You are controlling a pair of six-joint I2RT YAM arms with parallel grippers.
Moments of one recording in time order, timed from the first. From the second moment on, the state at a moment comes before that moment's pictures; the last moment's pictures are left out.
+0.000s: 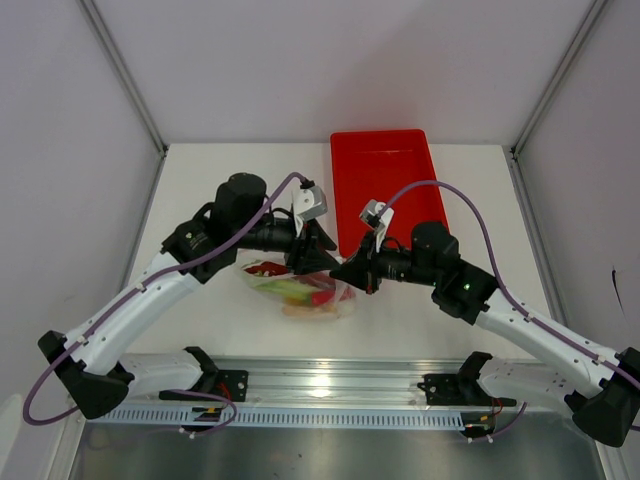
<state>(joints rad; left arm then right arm) -0.74 1.16 1.31 -0.56 0.70 0.11 0.84 1.00 0.89 -0.08 -0.46 0.31</state>
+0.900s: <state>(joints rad) -0.73 1.18 1.27 -0.53 0.79 0.08 0.85 1.00 0.89 -0.07 -0.46 0.31</state>
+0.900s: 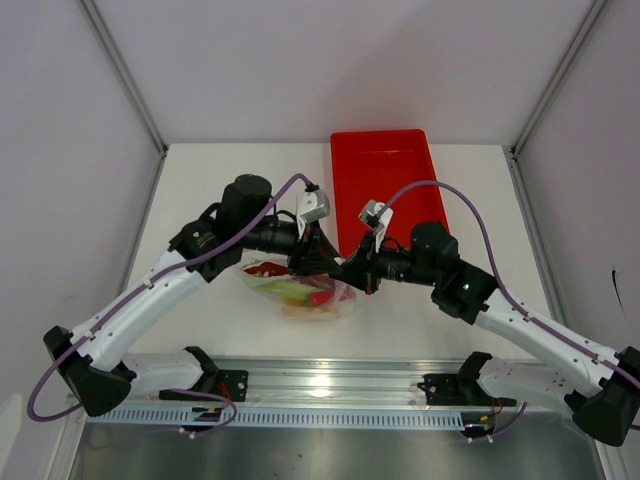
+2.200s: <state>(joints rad) -0.67 1.05 1.19 -0.60 0.66 0.03 0.85 0.97 0.81 0.09 -0.33 0.48</state>
